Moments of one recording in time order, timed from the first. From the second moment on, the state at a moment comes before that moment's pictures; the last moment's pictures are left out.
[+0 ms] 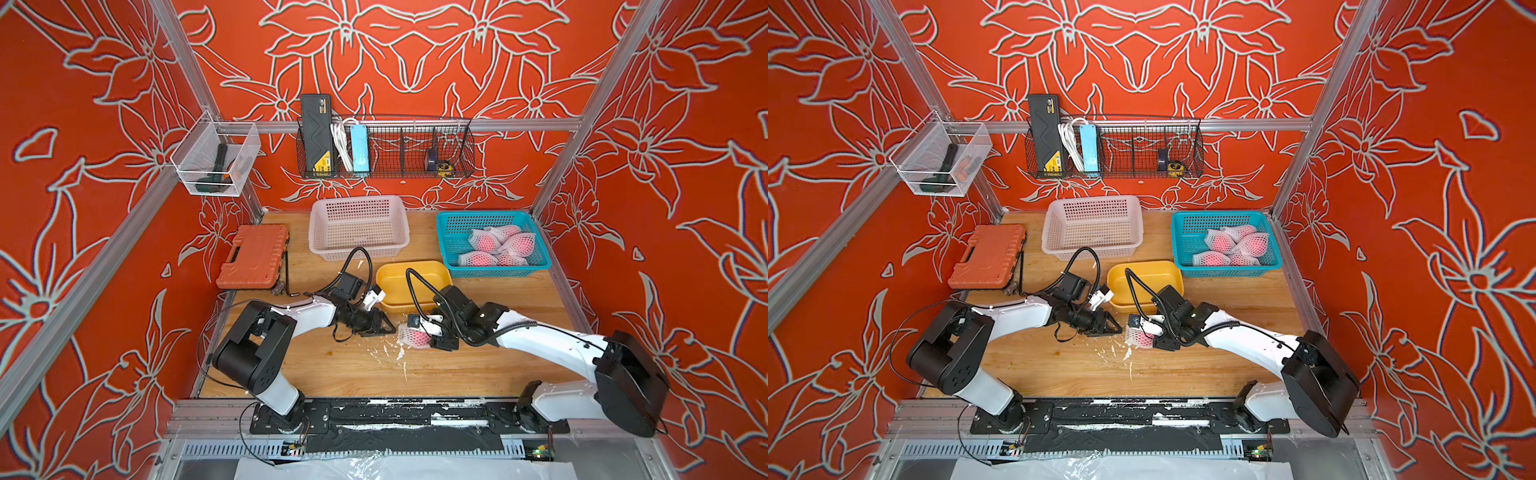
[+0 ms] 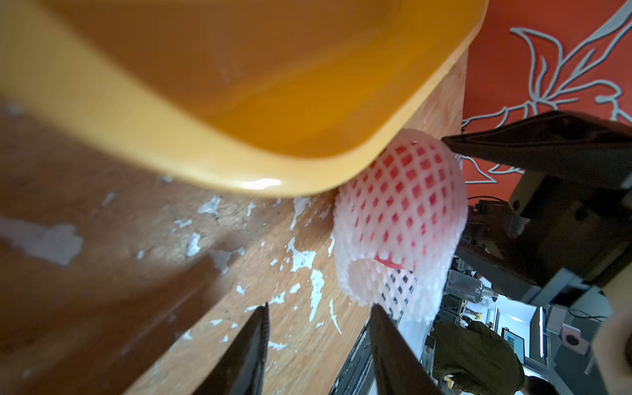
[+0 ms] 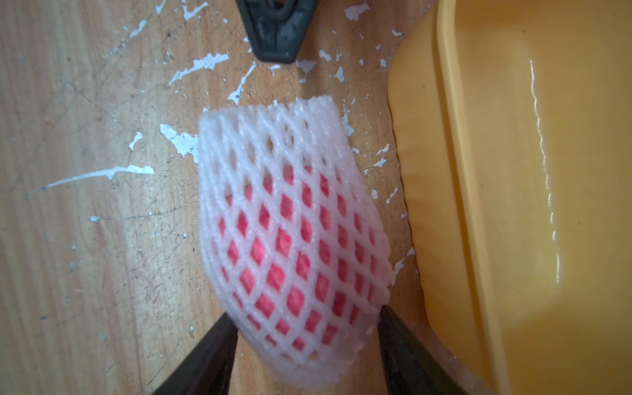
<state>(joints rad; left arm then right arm) -0.43 1.59 0.72 -0.22 0.84 -0.42 0.83 1.33 0.75 -0.48 -0.10 -0.69</state>
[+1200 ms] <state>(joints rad) -0.48 1.48 0.75 -0.19 0.78 -0.45 0.83 1.19 0.66 -0.34 -0.16 -0.62</state>
